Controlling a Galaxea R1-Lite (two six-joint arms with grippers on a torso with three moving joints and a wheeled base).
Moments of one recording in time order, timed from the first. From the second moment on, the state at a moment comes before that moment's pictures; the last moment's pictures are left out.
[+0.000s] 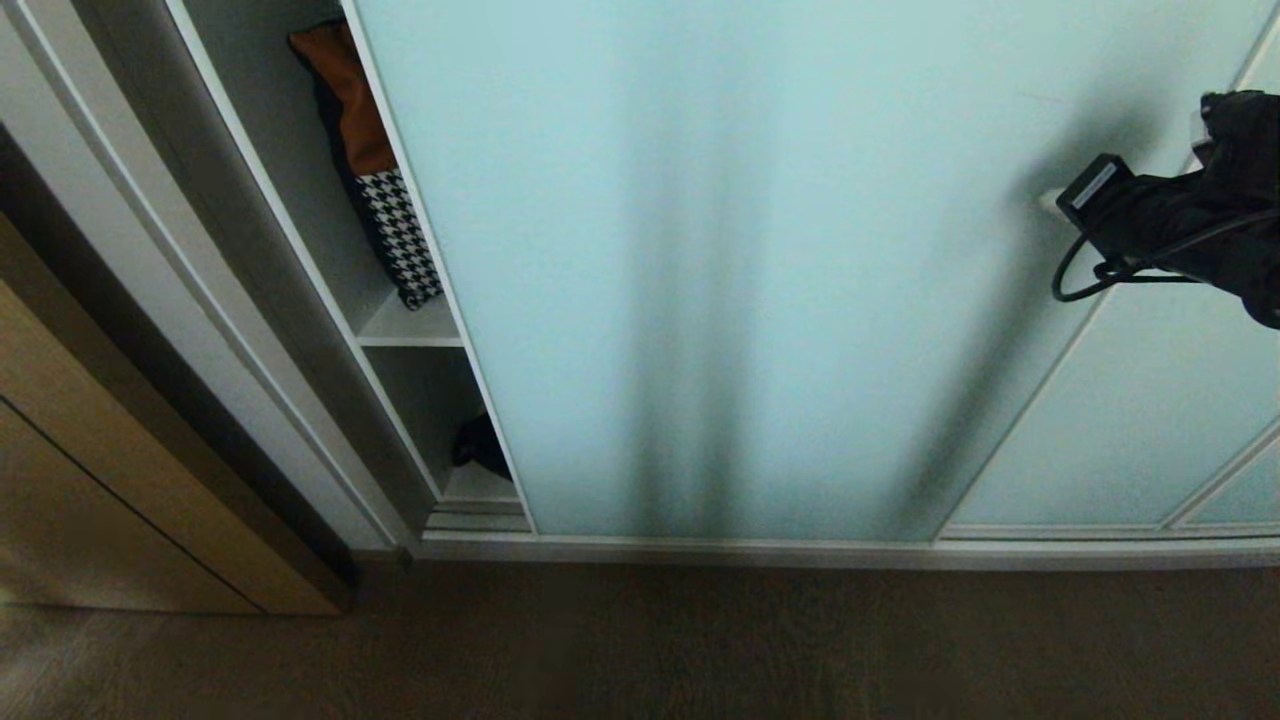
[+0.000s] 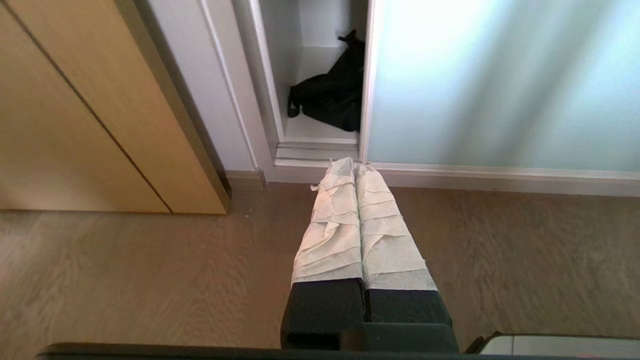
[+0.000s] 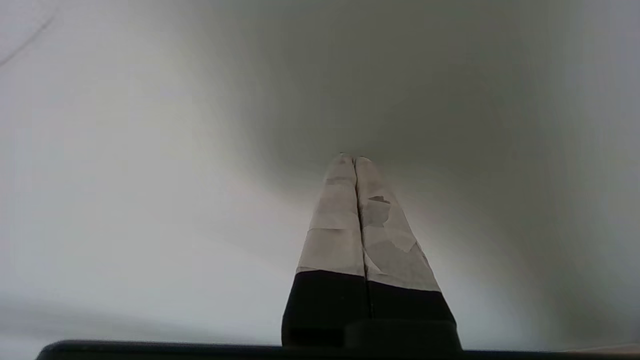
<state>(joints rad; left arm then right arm) 0.02 0.00 0.00 0.00 0.00 0.03 -0.07 1.96 -1.65 -0.40 0.18 0.63</state>
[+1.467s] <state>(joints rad) 0.02 0.00 0.00 0.00 0.00 0.03 -0.33 1.73 -1.48 -0.45 0.19 0.60</state>
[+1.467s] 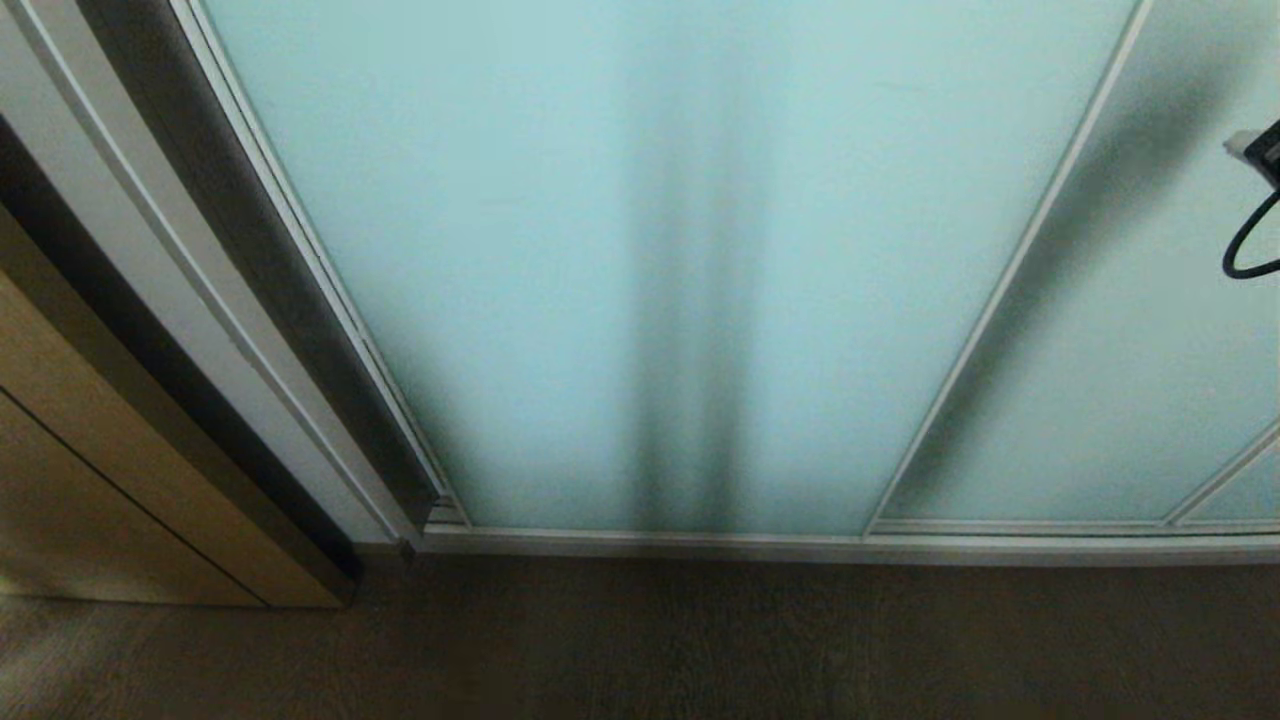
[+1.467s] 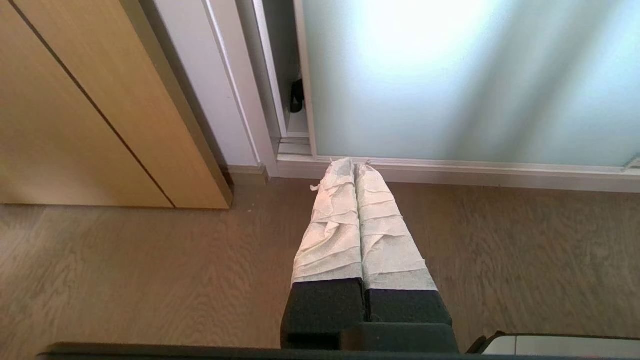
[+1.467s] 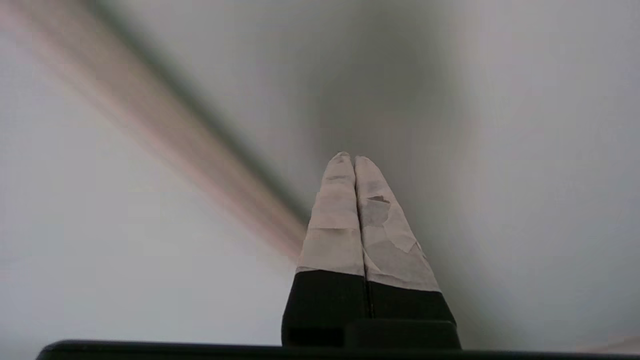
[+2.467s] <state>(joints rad) 0.02 0.00 0.00 0.00 0.00 0.03 -0.12 2.00 -1.55 -0.56 0.15 0.64</state>
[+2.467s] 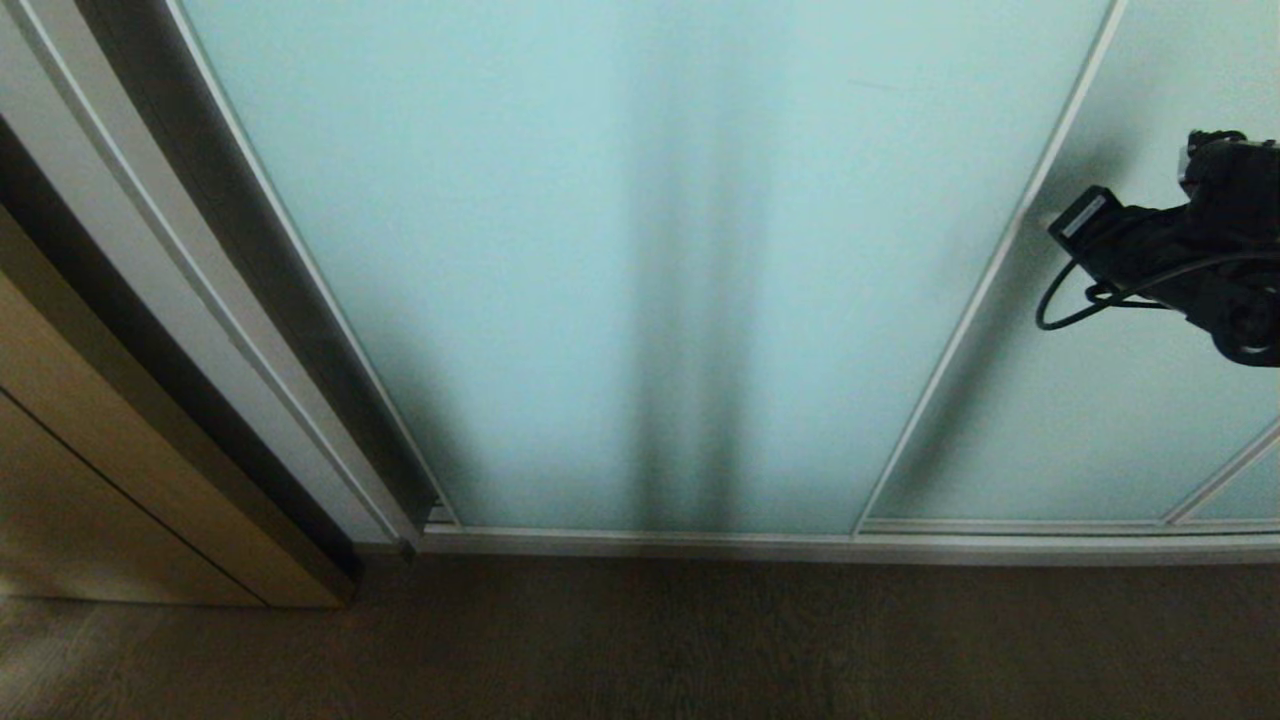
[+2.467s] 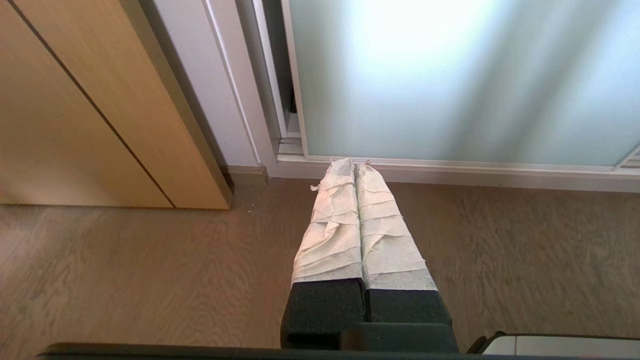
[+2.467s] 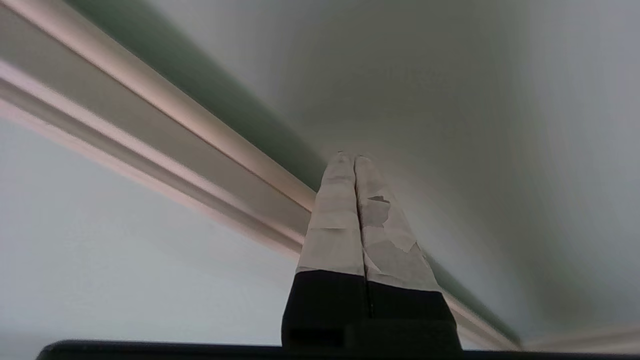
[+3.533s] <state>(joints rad) 0.02 0.00 0.00 0.00 0.00 0.03 -0.06 2.04 -1.59 -0.60 0.12 0.64</state>
